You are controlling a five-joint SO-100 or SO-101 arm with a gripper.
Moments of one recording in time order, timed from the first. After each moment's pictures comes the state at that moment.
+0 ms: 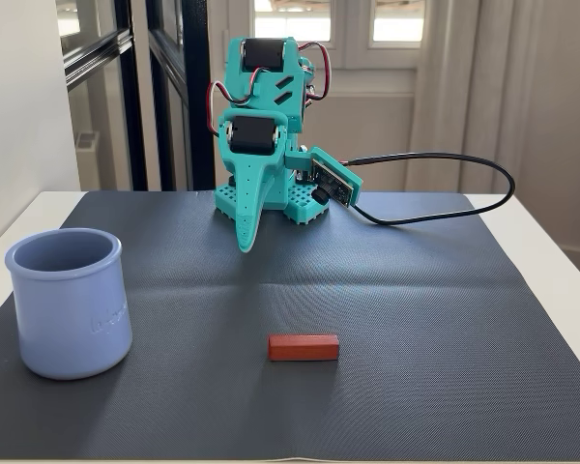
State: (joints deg) arm 4.9 194.2 180.0 59.2 -2.1
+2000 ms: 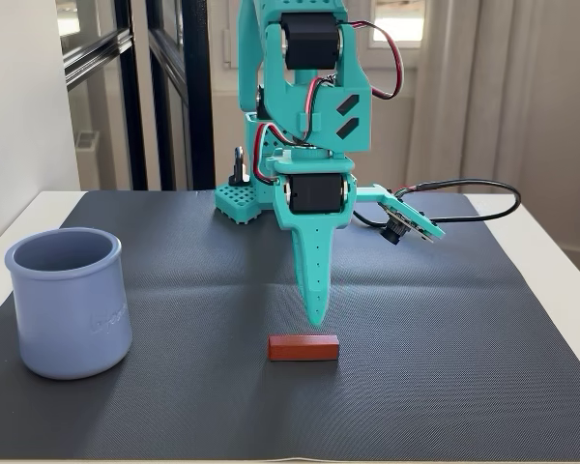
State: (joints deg) arm -9.7 83.8 104.1 61.0 5.5
